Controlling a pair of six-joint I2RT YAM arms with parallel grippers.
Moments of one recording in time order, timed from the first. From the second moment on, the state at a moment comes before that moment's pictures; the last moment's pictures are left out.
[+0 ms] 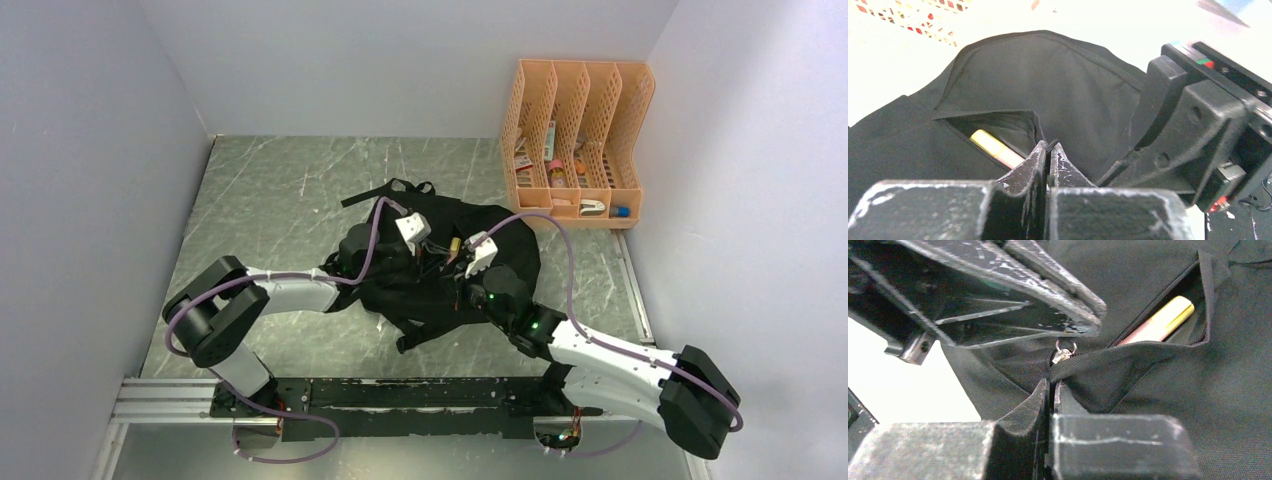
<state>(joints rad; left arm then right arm) -0.82 1.60 0.68 0.88 0.39 -0.11 0.88 0.96 0.36 0.26 0.19 0.29</state>
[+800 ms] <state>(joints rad) -0.73 1.87 1.07 0.66 0.40 -0.11 0.87 0.84 0.34 0.21 0.05 0.26</state>
